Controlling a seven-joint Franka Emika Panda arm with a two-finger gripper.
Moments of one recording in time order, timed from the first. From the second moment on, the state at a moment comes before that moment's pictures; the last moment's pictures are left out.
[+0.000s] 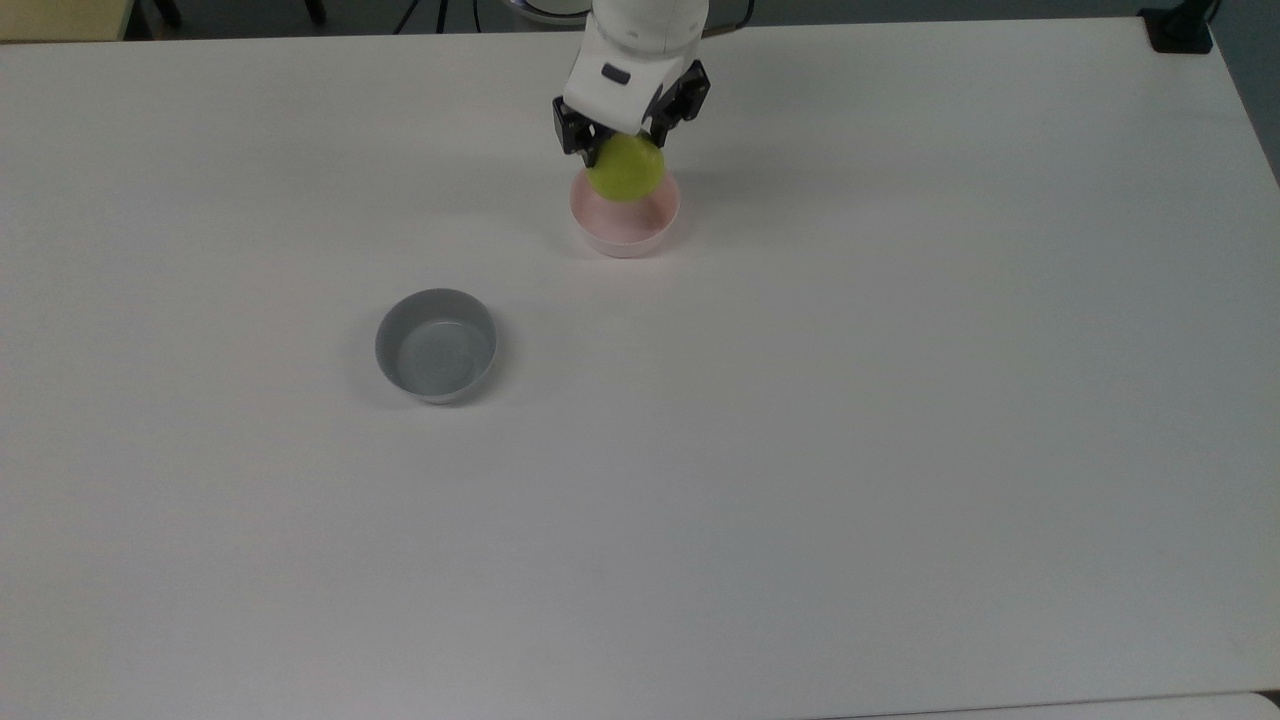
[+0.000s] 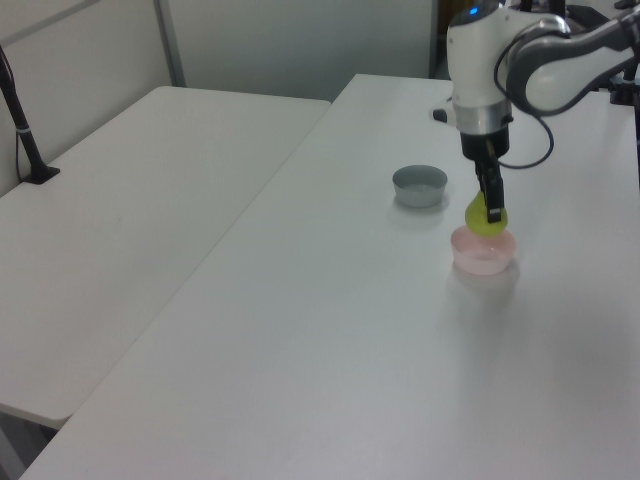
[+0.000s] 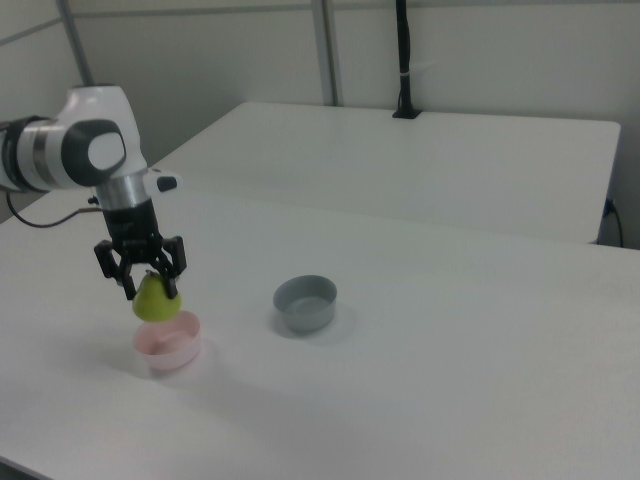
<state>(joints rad) 0.31 0.01 -0.08 -2.06 -0.08 1.91 -0.13</state>
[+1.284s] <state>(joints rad) -0.04 0.10 -0.14 -2.04 -0.10 1.97 -0.33</state>
